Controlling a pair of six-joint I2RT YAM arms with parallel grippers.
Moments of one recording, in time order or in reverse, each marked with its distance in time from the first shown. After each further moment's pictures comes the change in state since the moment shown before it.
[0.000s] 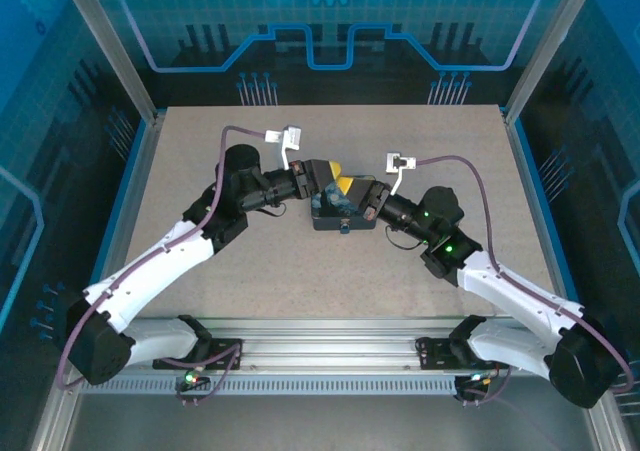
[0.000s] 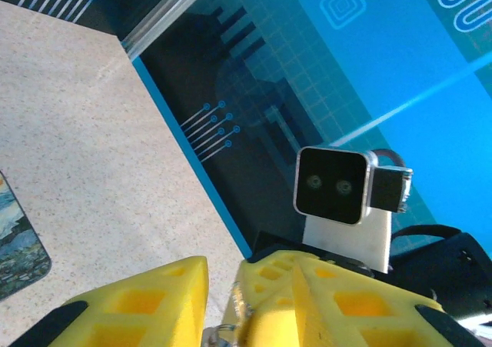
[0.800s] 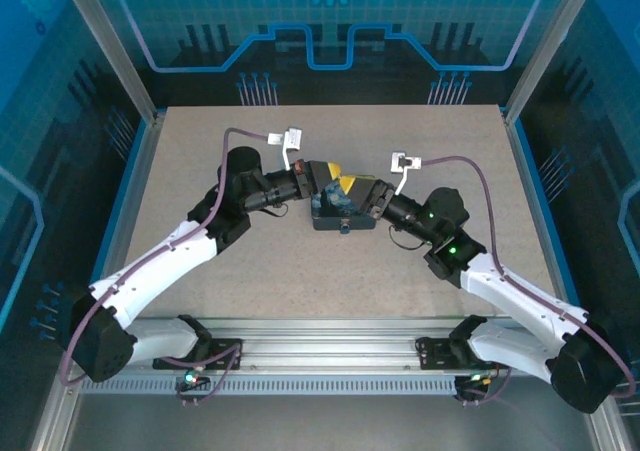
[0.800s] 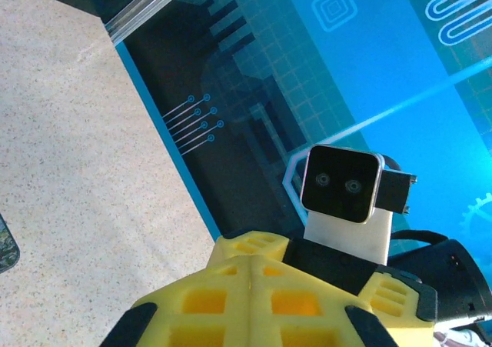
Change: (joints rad) left arm 0.006 0.017 -0.039 0.086 0.032 -0.106; right arm -0.007 -0.027 -0.008 0.013 0.012 0.011
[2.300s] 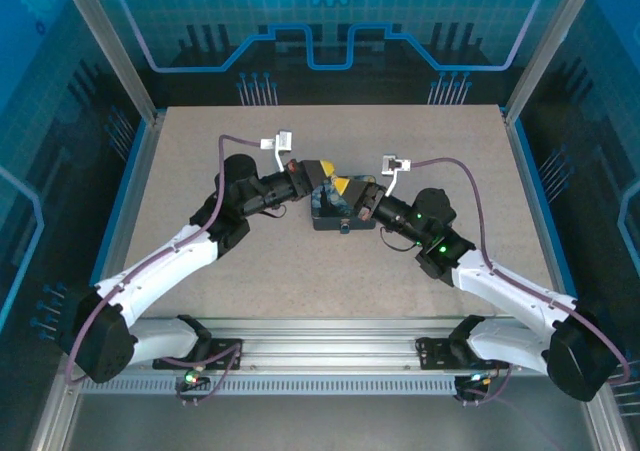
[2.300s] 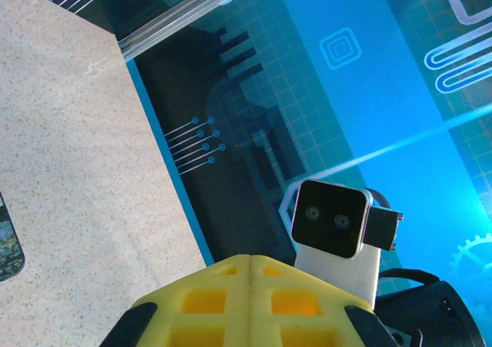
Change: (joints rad) left arm 0.031 -0.003 -0.098 0.141 -0.040 -0.109; right arm 0.038 0.065 -0.005 0.020 0.058 0.007
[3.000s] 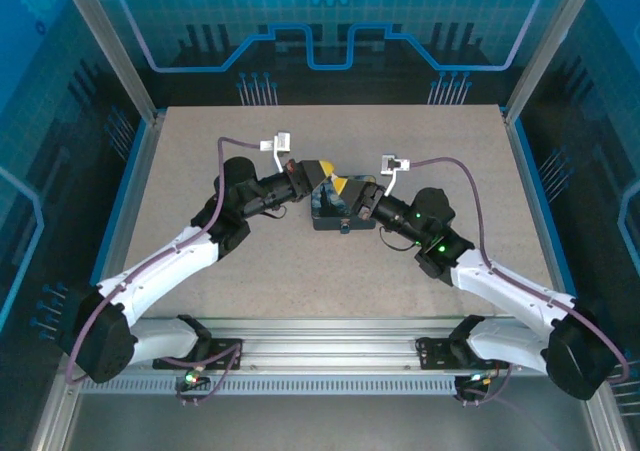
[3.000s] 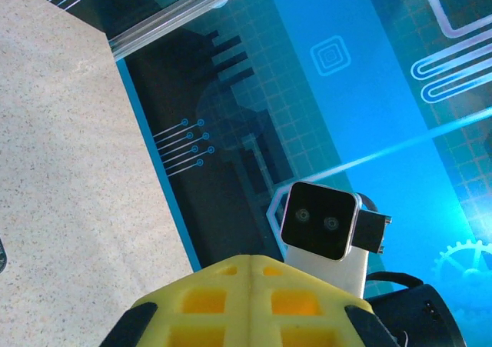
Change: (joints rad) left arm 0.002 0.000 -0.027 0.060 0.001 -0.053; right arm 0.001 0.014 0.001 0.009 0.003 -0.003
